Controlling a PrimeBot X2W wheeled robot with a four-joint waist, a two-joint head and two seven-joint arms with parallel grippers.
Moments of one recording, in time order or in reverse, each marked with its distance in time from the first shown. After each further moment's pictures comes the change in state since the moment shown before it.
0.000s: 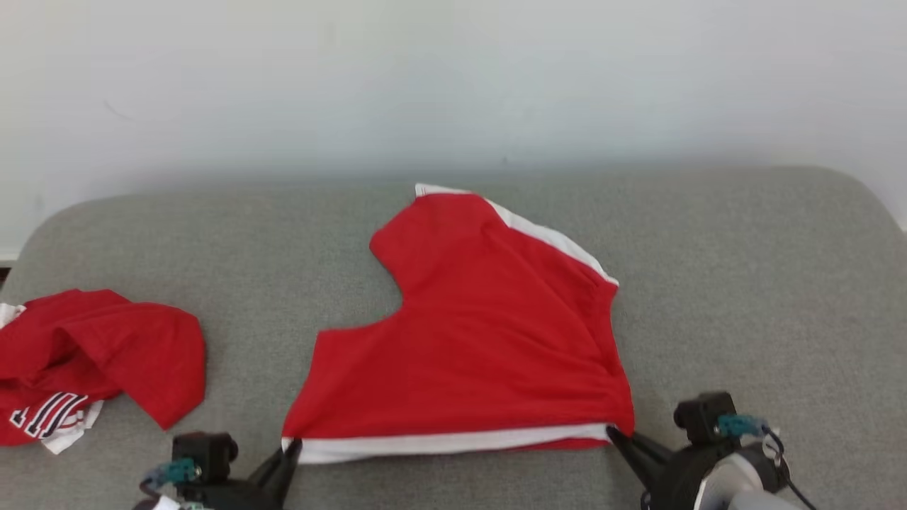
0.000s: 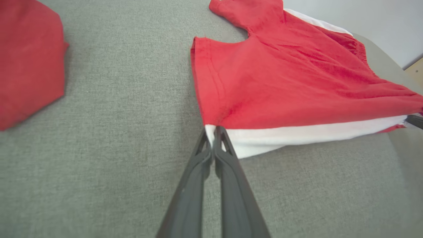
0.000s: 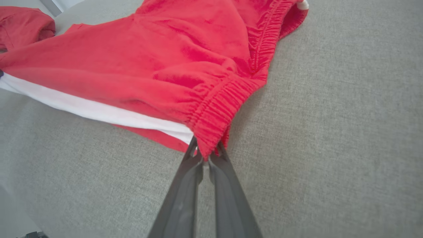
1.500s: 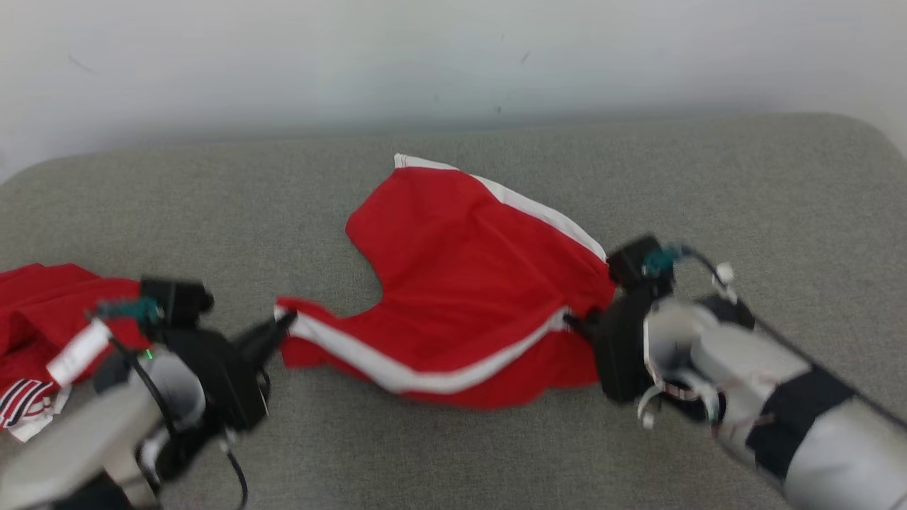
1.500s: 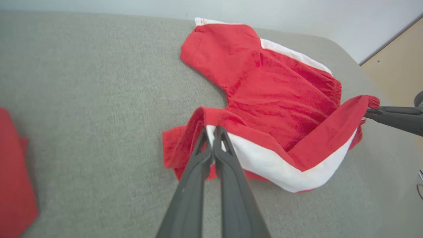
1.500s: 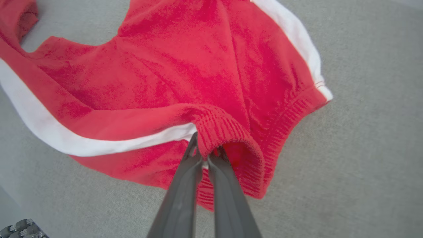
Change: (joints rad) left arm -0.165 0.069 0.064 -0.095 -0.039 -0.102 0.209; right arm -0.227 -0.014 0.048 -0.188 0.035 -0.121 0.409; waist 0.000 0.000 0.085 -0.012
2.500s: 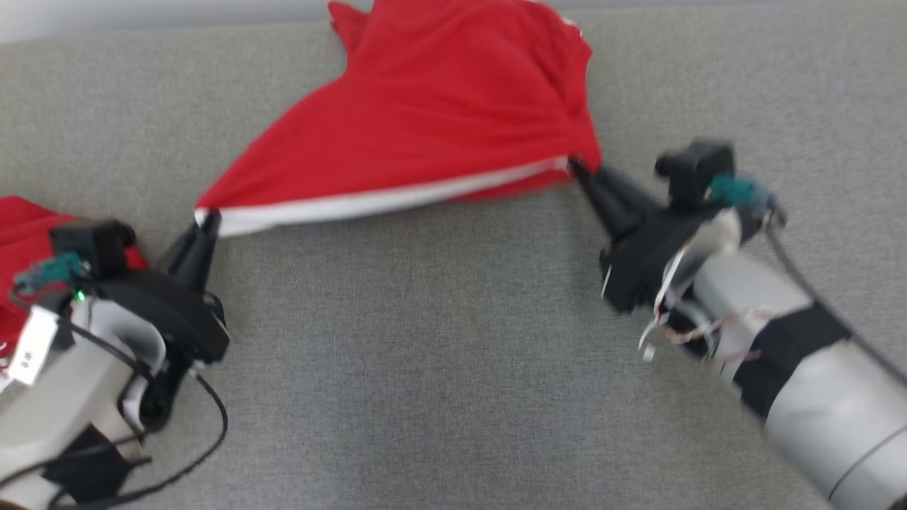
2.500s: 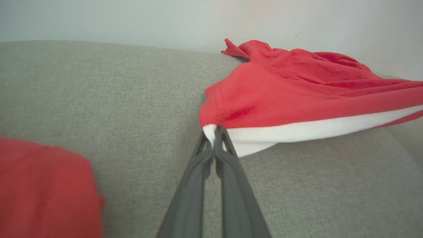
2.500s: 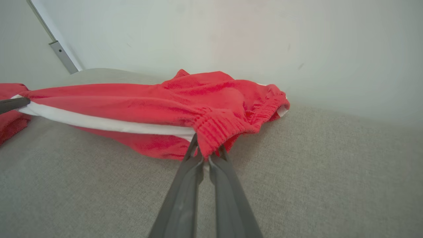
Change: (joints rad) left arm -0.200 -0.053 0.115 0.222 0.097 -0.006 -0.192; right arm -0.274 0.109 -0.090 0.267 -0.141 0.126 -0.491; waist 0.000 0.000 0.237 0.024
